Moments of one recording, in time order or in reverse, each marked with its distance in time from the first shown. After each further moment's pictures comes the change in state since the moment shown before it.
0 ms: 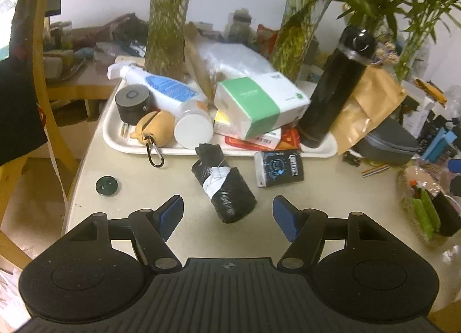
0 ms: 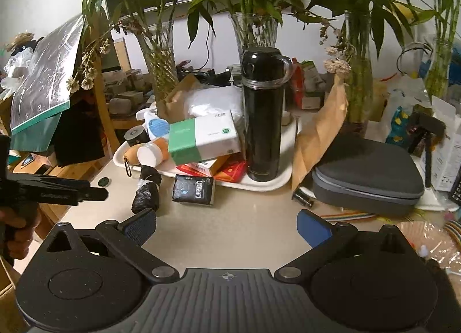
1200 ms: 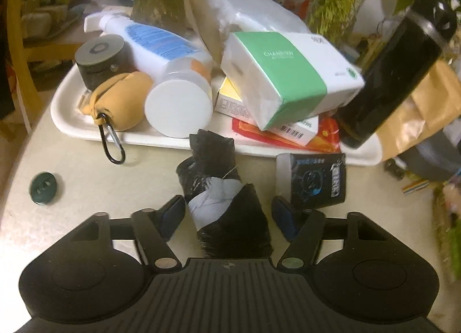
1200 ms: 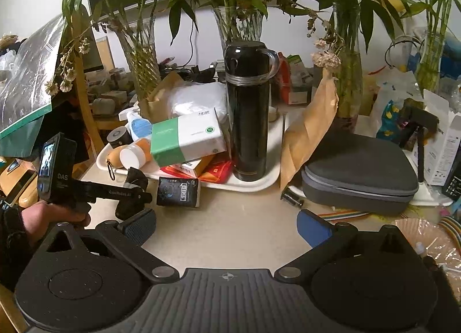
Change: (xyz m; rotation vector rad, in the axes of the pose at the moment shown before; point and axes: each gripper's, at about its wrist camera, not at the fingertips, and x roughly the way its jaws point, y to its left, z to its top) left arm 0.111 -0.006 0.018 -0.082 0.133 0.055; right arm 0.014 -0.005 0.006 0.034 0.019 -0.058
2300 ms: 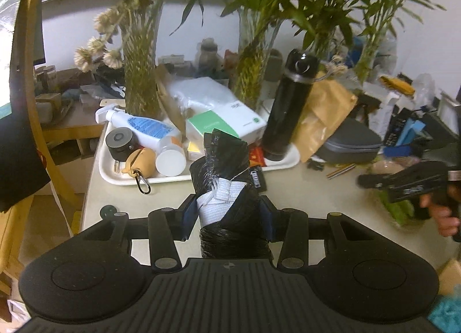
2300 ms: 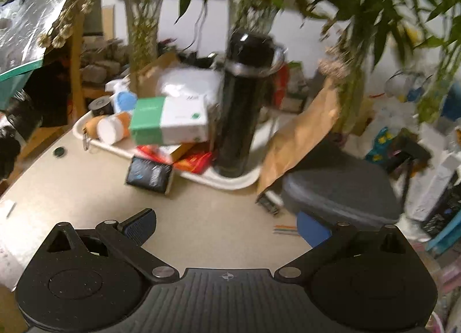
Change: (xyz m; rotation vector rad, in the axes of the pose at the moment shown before) left arm -0.184 -0.017 -0.041 0.207 -0.222 -0.104; right arm 0.028 0.001 -0.004 -0.189 0.041 -0.077
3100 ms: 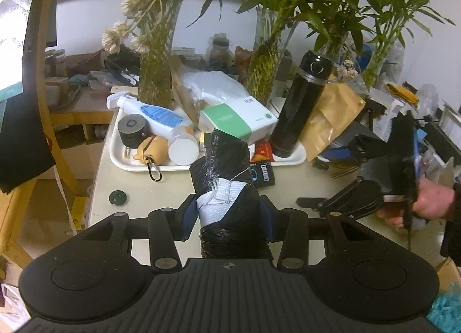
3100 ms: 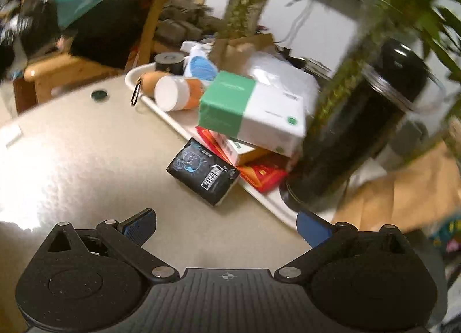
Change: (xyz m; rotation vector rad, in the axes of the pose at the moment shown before) left arm -0.005 0.023 -0.007 -0.054 0.016 0.003; right arm 0.091 0.069 0.007 -0.424 -0.007 0.135
